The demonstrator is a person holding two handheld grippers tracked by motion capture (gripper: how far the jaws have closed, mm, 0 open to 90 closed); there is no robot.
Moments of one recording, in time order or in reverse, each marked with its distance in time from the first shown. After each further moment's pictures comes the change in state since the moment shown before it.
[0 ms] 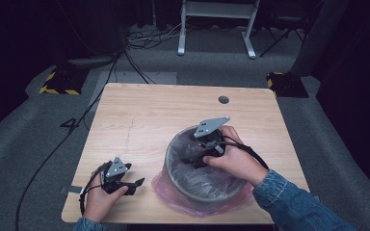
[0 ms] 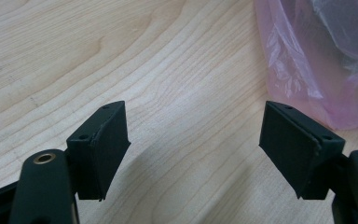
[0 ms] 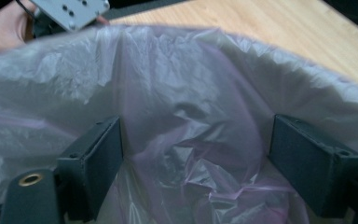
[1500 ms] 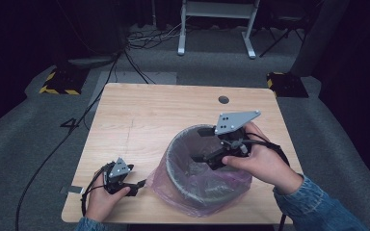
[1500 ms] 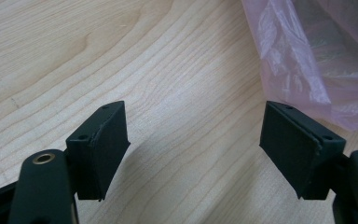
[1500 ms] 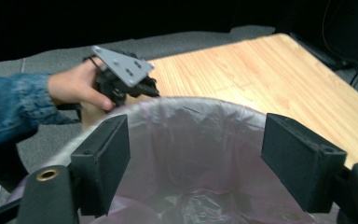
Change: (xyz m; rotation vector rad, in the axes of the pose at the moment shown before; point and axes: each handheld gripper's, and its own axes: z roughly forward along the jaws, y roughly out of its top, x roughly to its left) left arm -0.004 0.000 0.004 0.014 -0.016 0.003; right arm 0.024 0.025 -0.084 -0.148 0.035 -0.055
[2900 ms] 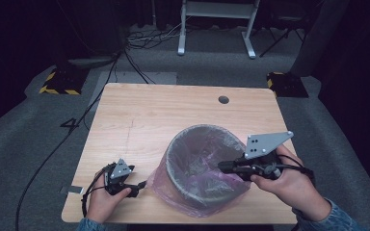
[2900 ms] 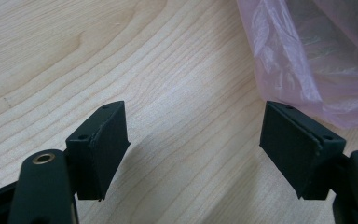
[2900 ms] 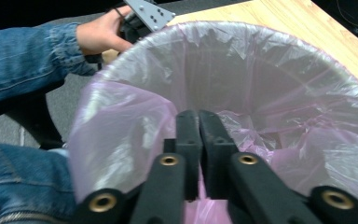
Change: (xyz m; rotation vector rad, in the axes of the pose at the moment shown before) left arm -0.004 0.000 0.001 0.010 0.001 0.011; right arm 0.026 -0.036 -0.057 0.129 0.023 -0.002
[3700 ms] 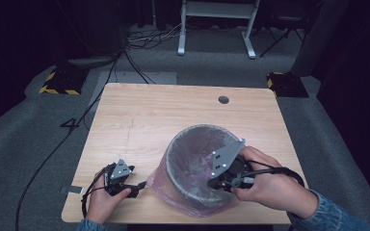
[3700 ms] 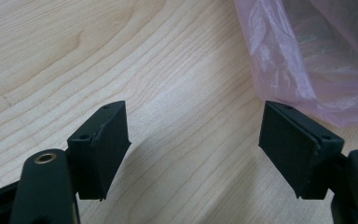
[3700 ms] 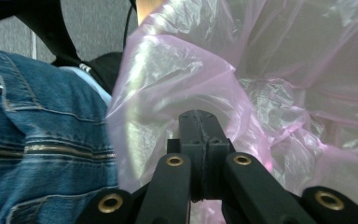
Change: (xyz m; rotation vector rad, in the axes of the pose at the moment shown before) left arm -0.001 -0.001 -0.002 0.001 0.002 0.004; right arm 0.024 0.033 0.046 0.375 0.098 -0.173
